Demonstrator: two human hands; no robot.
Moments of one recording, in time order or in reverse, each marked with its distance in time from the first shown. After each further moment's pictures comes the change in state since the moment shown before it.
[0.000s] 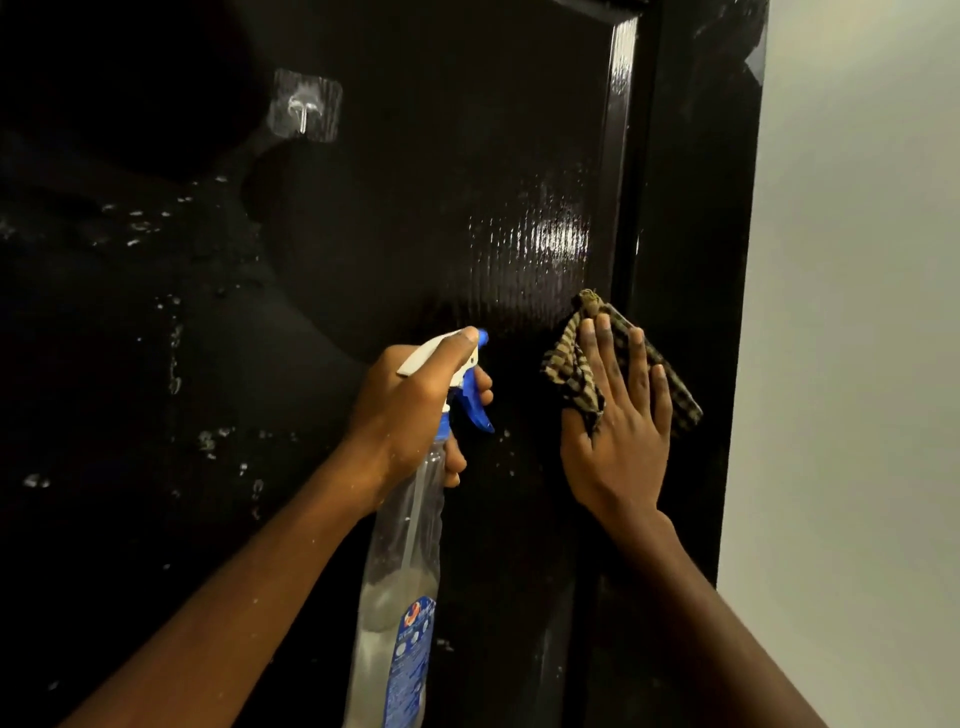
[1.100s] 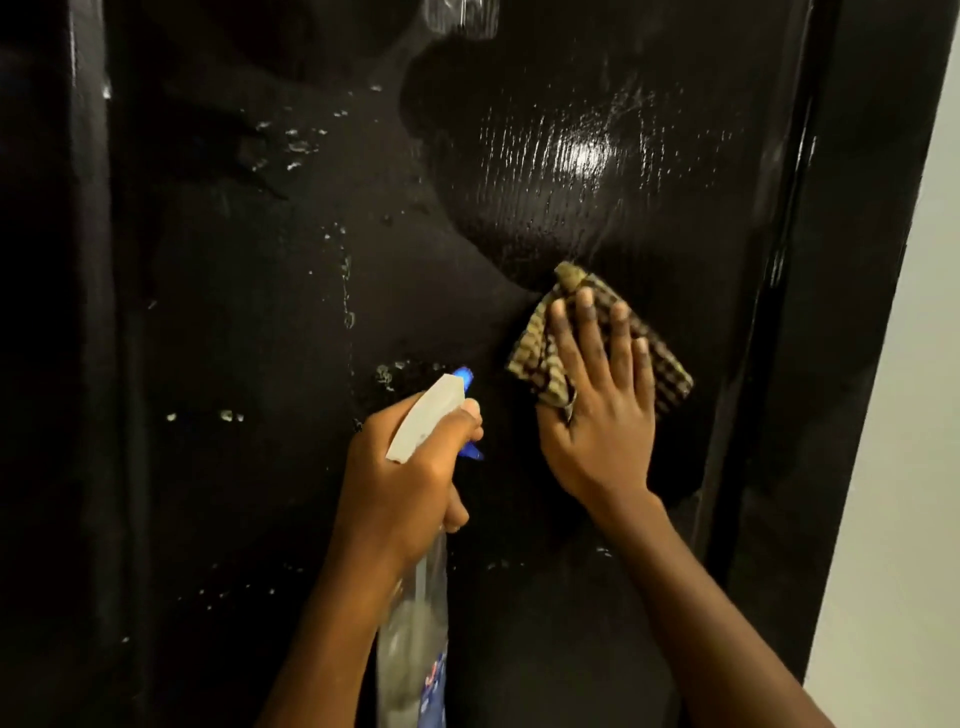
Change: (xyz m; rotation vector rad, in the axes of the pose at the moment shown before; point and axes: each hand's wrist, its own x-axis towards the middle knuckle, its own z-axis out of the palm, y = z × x) left_hand -0.090 -0.052 -0.121 0.047 0.178 -0.105; right_hand -0.060 -0.143 0.042 -0.085 -0.047 -0.103
